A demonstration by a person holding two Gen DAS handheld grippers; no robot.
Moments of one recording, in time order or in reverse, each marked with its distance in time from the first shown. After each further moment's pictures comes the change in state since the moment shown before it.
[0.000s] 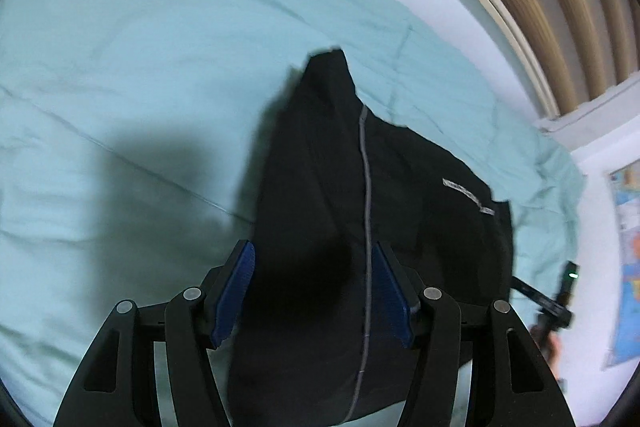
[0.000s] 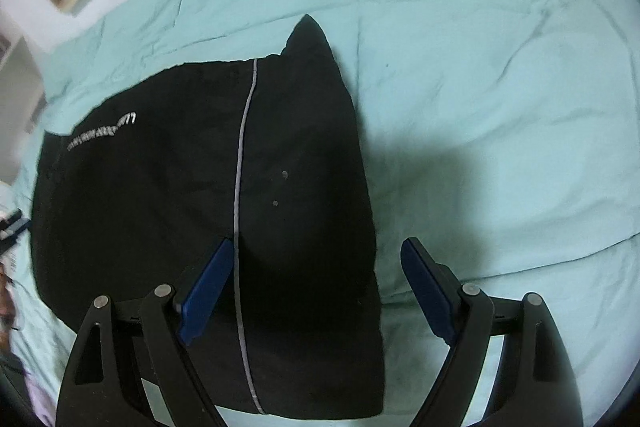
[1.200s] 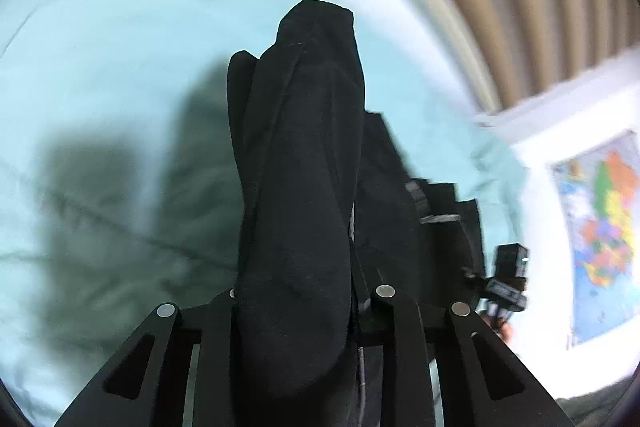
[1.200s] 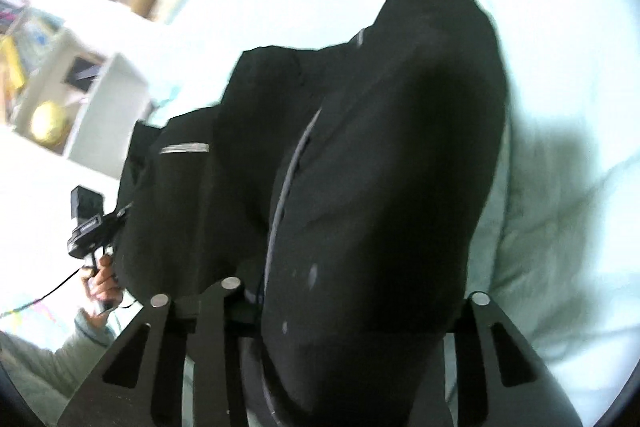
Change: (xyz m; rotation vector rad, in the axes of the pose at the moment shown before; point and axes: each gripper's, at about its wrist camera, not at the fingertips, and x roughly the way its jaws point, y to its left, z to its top) left arm 0.021 -0.057 -0.015 0.068 -0.041 -0.269; right arm 0.014 0.026 0.015 -0.045 0.003 0.493
